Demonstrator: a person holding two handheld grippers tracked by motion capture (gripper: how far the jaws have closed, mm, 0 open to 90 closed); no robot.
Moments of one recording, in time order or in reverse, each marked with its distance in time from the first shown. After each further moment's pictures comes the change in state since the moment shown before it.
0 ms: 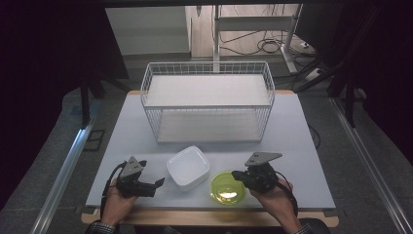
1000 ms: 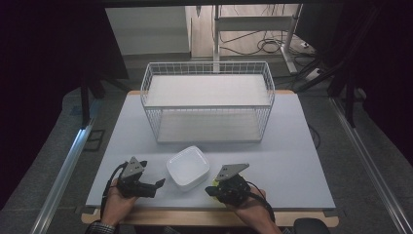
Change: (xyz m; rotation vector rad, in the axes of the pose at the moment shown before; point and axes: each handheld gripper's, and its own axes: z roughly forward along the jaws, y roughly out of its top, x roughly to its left) left arm -0.002 0.000 0.001 0.011 0.000 0.016; right arm 0.055 0.009 0.045 0.054 0.157 -0.092
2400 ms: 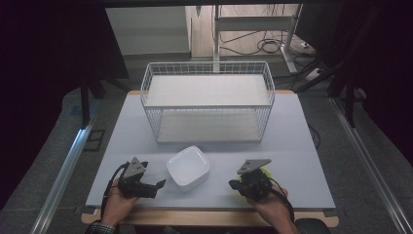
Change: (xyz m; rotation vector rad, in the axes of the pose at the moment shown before) left arm -0.001 0.000 0.003 0.023 0.001 0.008; right arm -0.035 -0.026 -0.035 0.064 -0.165 0.098
